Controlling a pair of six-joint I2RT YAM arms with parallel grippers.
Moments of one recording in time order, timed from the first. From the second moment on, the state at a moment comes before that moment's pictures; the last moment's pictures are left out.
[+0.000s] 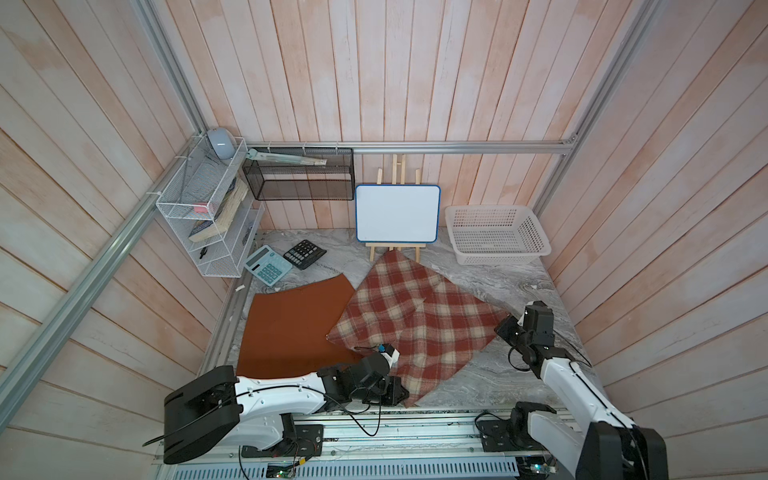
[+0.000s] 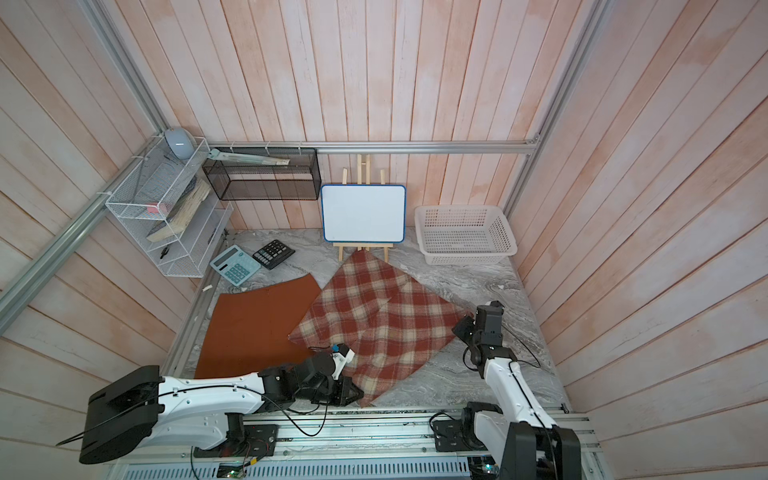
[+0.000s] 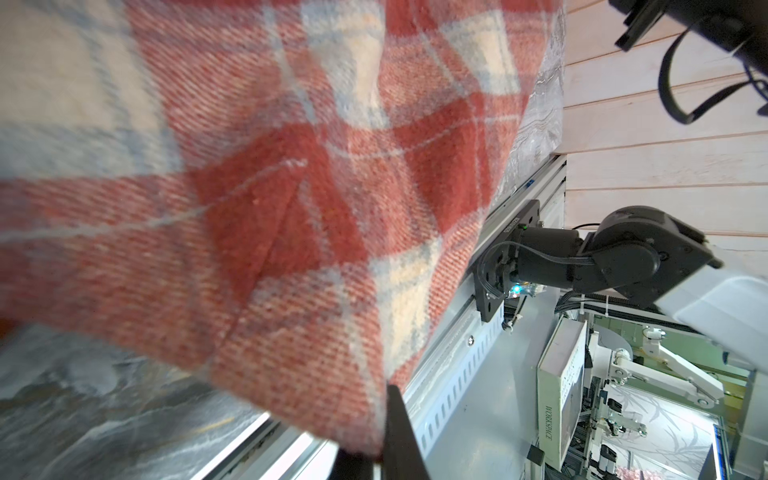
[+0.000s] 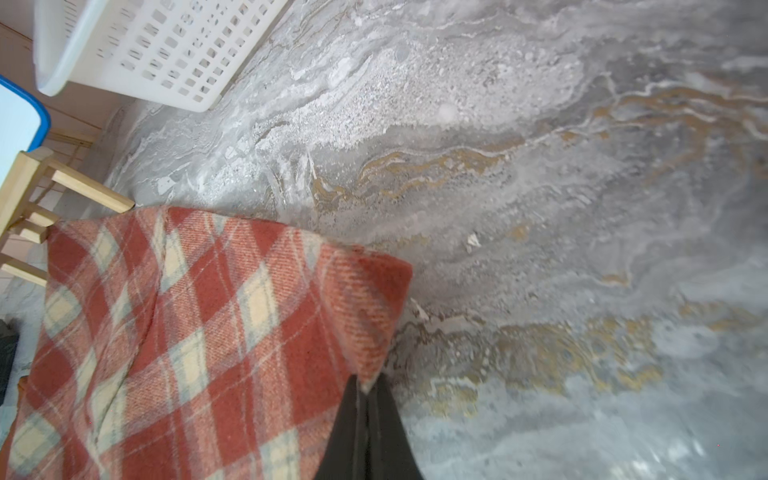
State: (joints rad) left arm -1.15 1.24 0.45 0.05 0.26 -1.05; right arm -0.08 0.93 0.36 -0.18 -0.08 0.68
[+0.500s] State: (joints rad) left arm -1.14 0.76 0.38 -0.22 0.29 -1.11; right arm 0.16 0.74 0.50 -0.44 0.02 0.75
